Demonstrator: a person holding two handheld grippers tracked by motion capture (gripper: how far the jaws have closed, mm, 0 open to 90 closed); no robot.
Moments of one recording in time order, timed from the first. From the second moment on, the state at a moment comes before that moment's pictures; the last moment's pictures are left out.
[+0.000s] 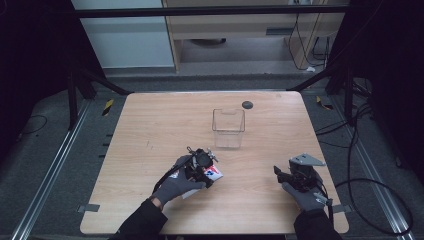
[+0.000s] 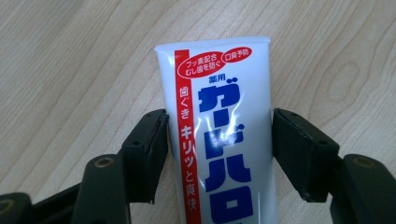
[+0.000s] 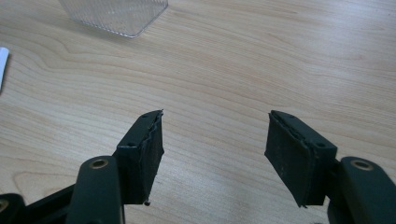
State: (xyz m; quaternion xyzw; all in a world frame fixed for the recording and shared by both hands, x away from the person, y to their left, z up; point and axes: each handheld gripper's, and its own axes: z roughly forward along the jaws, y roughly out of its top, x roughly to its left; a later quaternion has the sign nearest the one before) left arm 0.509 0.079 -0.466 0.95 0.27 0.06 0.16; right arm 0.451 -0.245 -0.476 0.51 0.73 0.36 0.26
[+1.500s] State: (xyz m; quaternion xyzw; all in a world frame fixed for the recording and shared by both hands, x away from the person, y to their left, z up) left arm 0.491 0.140 -0.383 0.89 0.31 0.11 0.32; right arm 0.447 -0.255 -0.475 0.52 0.72 0.37 0.27
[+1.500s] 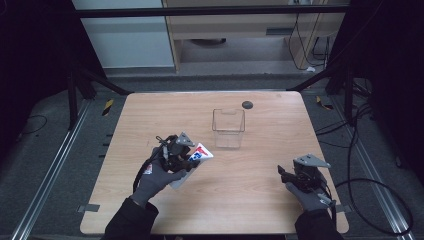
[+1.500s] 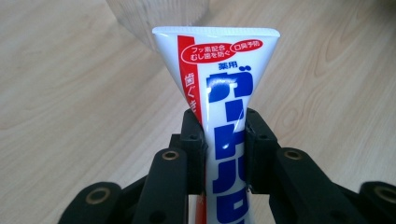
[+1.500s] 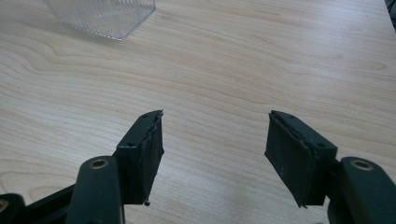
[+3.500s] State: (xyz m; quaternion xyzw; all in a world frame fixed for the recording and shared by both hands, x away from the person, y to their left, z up) left arm 0.602 0.068 -0.355 0.66 0.42 0.26 0.57; right arm 0.446 -0.253 -0.478 0.51 0.72 0.37 0.28
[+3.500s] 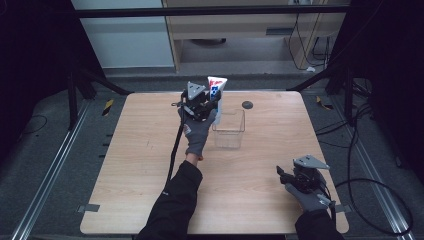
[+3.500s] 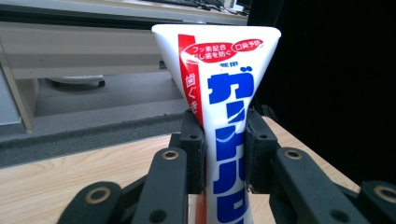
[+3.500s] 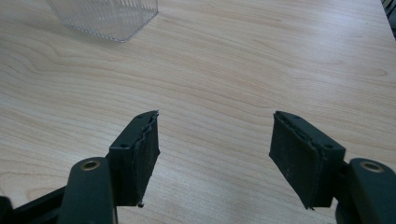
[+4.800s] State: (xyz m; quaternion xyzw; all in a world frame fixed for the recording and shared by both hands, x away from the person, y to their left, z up) left arm 0.615 0.042 -0.417 0.69 0.42 0.24 0.54; right arm 0.447 -0.249 -0.481 0.50 0.73 0.37 0.28
